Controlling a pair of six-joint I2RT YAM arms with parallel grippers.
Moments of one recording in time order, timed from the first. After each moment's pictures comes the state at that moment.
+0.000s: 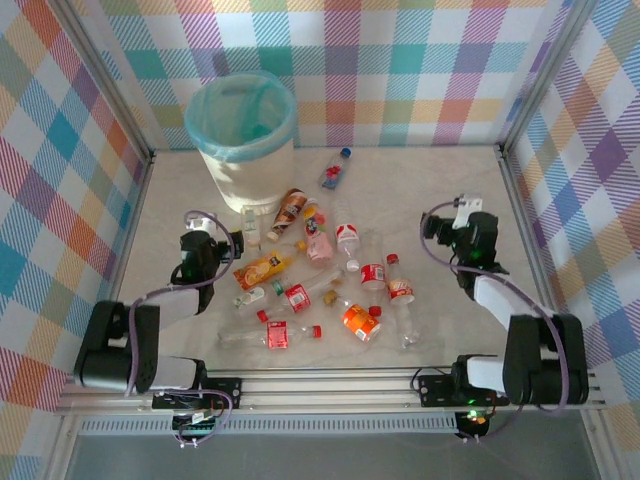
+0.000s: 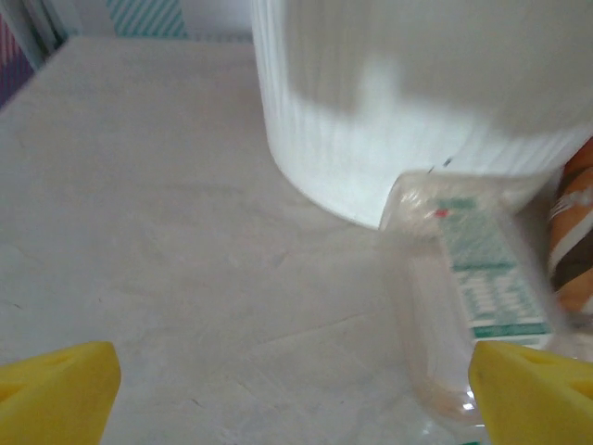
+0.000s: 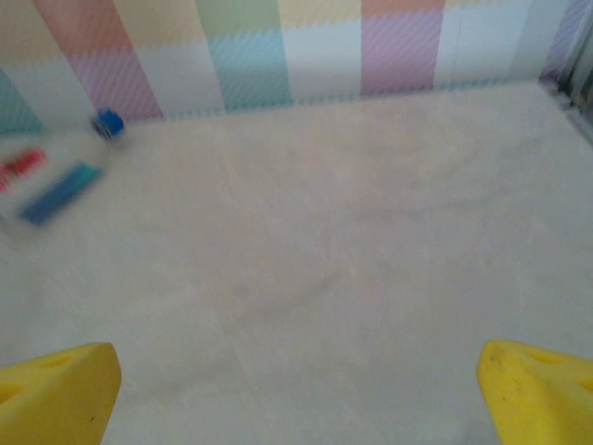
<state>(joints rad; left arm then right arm) -0.12 1.31 0.42 0.50 -0.18 -0.09 0.01 1.24 0.59 0.29 -0.08 0.11</state>
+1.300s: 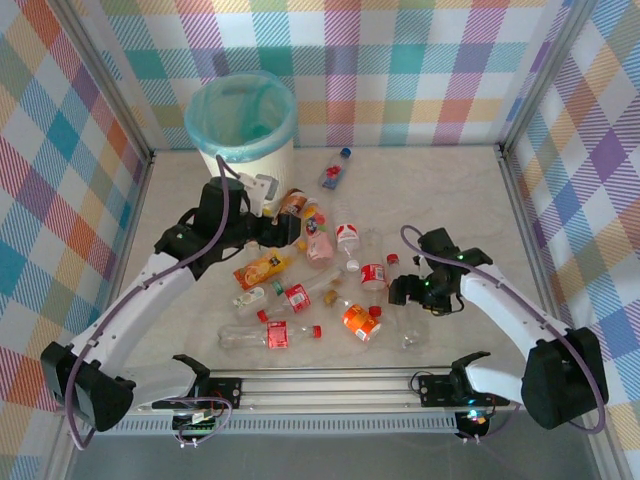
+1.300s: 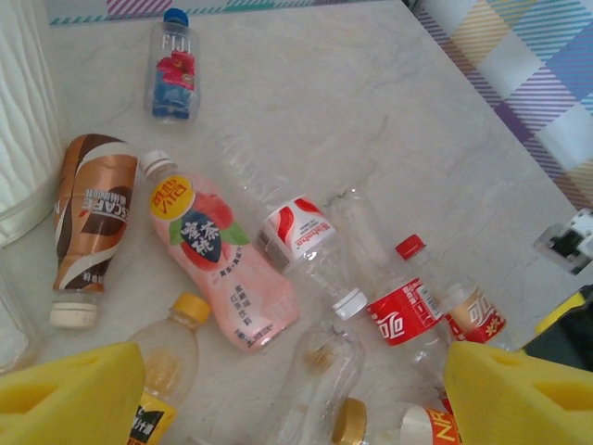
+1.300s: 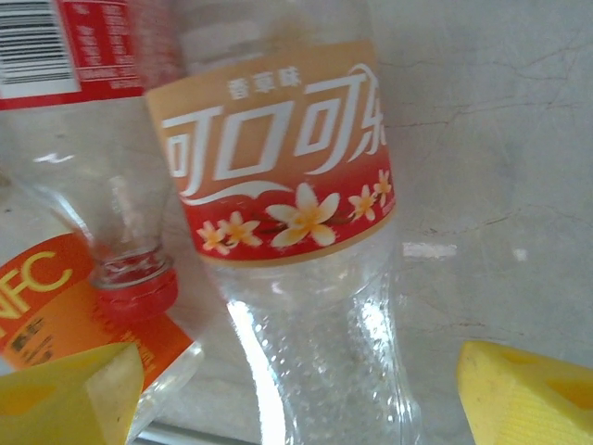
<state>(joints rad) -0.50 1.19 1.18 -0.57 0.21 -0.23 0.36 1.19 0.75 -0.93 -0.23 0.47</state>
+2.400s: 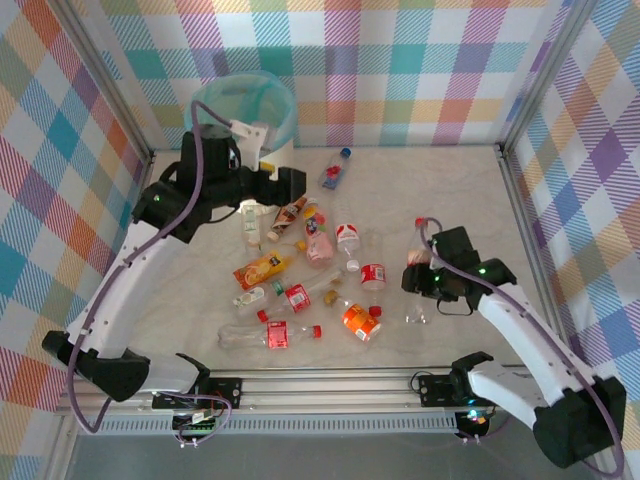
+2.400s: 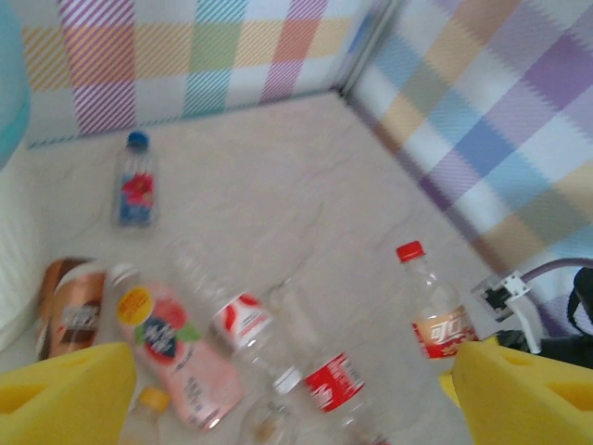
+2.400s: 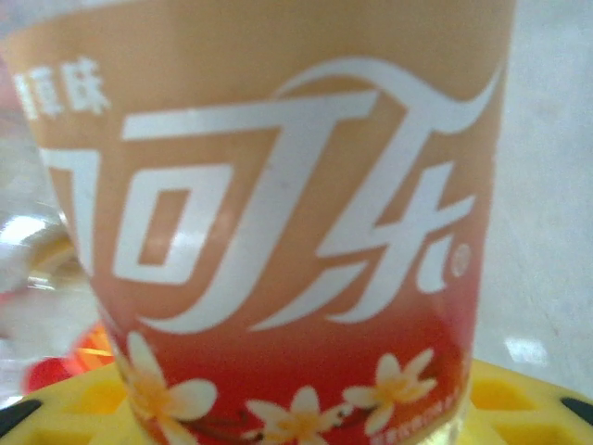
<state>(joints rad) -0.50 1.37 1.72 -0.80 0.30 -0.25 0.37 0.95 0.82 -0.90 -0.14 0.51</state>
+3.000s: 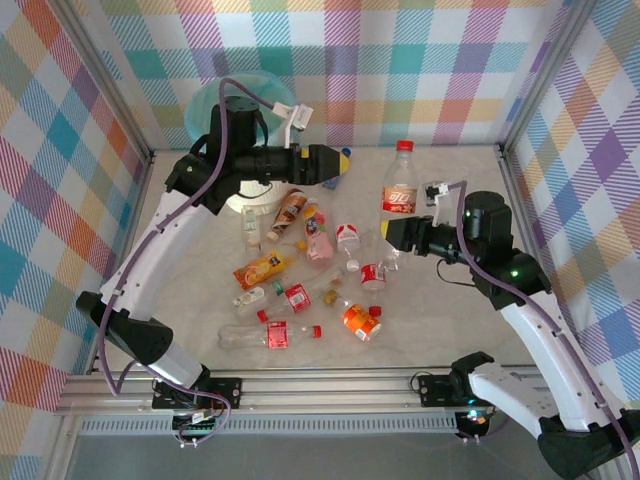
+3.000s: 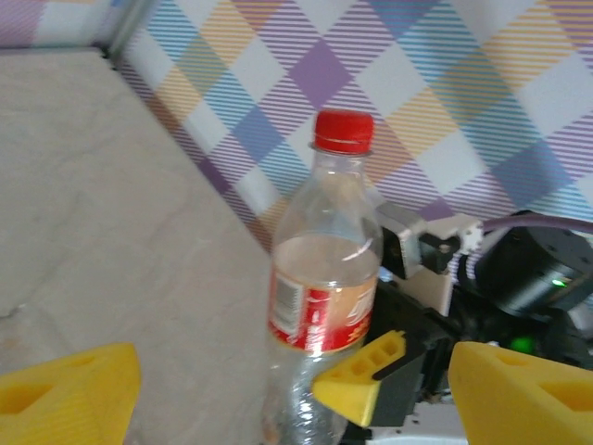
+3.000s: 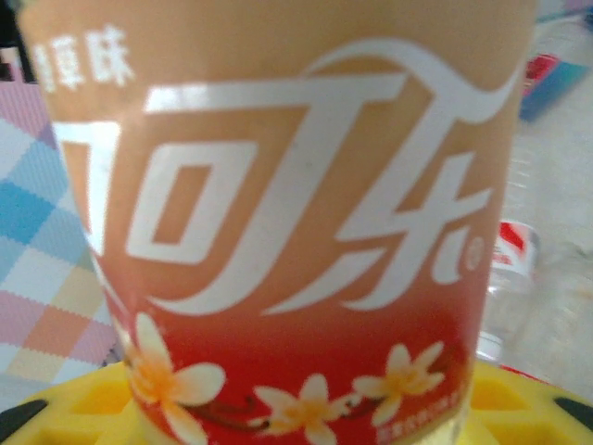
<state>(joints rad) -0.54 1.57 1.90 -0.68 0.76 -0.52 0.39 0.90 1.07 -0.56 -0.53 0.46</state>
